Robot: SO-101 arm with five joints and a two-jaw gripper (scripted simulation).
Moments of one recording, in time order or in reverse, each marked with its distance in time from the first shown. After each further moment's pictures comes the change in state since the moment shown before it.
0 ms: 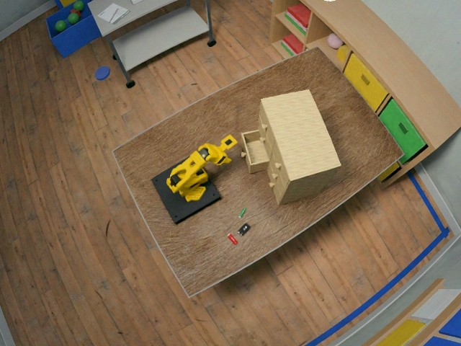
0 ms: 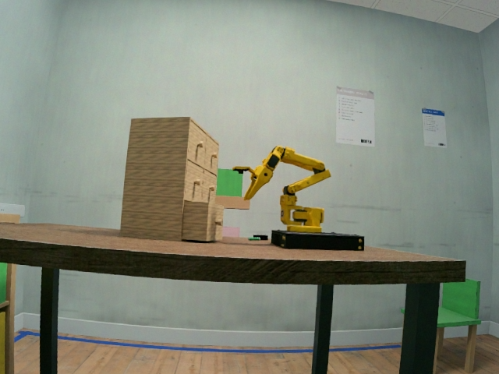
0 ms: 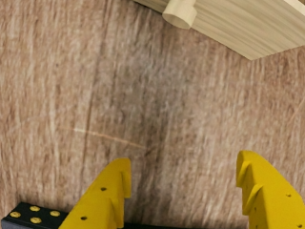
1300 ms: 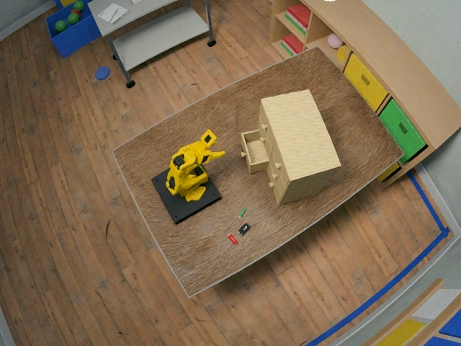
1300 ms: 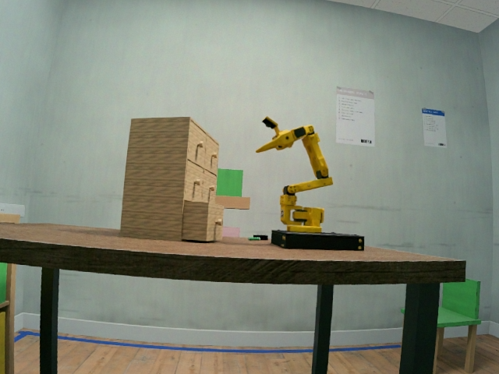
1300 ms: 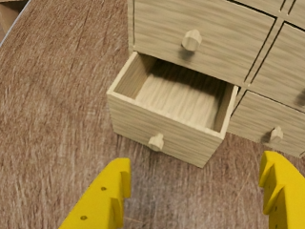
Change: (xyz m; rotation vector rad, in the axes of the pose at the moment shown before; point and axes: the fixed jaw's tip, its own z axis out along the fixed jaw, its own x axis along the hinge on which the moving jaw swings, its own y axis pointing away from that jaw) arm -0.045 -0.004 -0.138 0.032 -0.591 0.012
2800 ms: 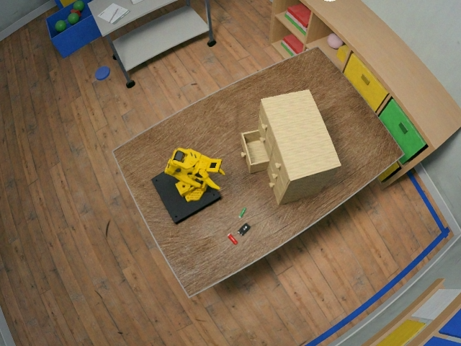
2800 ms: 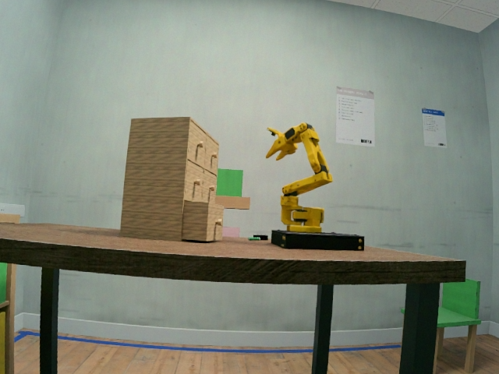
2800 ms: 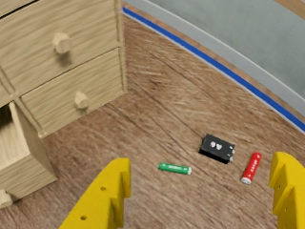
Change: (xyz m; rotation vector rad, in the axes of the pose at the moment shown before) arm 0.026 -0.104 -0.042 0.861 0.035 0.449
